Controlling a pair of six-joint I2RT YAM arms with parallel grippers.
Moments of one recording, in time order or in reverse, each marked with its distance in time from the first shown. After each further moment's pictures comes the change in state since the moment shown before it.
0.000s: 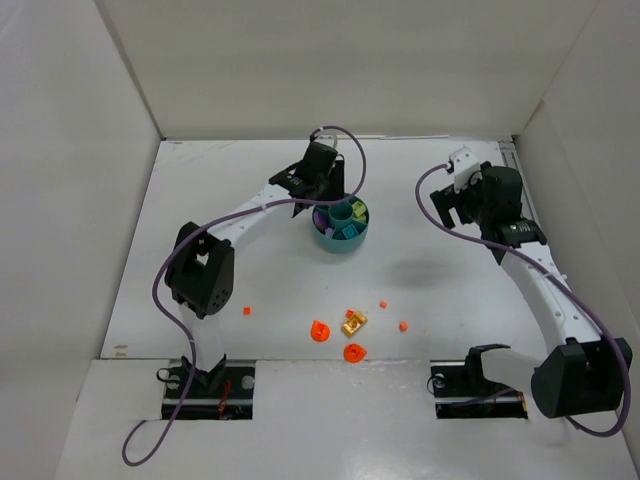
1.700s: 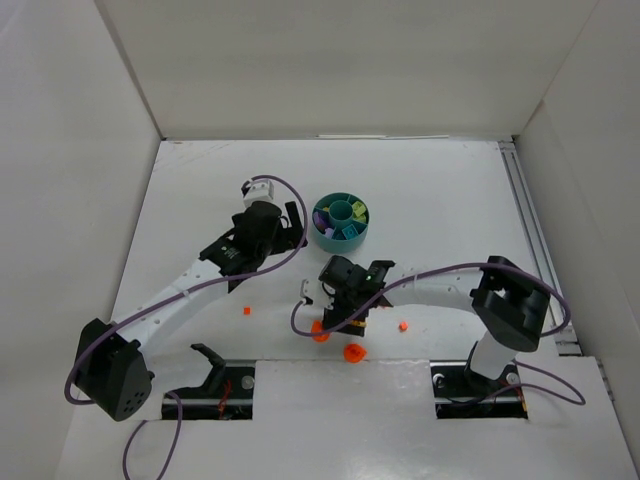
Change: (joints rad) left arm 0.000 -0.716 -0.707 0.063 -0.135 -0.203; right arm 0.968 0.518 0.025 -0.233 0.027 0.078
